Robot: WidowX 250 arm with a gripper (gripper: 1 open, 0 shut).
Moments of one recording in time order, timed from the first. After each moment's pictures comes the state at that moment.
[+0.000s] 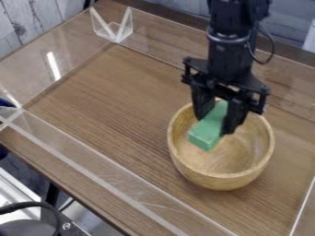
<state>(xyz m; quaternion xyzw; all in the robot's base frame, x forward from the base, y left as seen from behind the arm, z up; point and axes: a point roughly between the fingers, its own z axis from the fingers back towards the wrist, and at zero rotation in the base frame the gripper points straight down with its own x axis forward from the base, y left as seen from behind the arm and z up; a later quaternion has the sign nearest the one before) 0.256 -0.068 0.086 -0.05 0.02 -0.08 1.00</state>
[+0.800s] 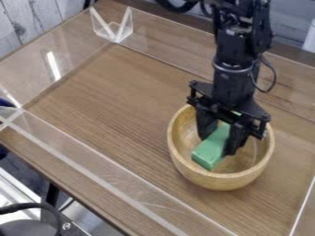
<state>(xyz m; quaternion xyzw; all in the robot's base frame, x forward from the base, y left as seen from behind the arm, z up) 0.254 -0.073 0.057 -0.05 0.03 -0.09 0.99</state>
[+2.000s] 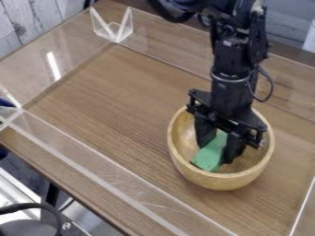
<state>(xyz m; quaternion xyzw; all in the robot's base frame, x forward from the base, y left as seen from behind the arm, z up) 0.249 -0.075 0.049 -0.06 0.04 -0.11 0.99</state>
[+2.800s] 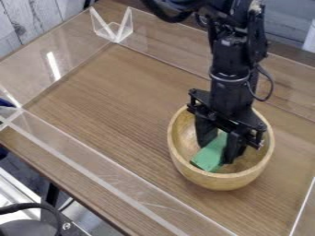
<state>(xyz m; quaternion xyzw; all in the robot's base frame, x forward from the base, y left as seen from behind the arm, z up) 0.245 -0.075 0.052 -0.06 0.04 -0.12 0.99</state>
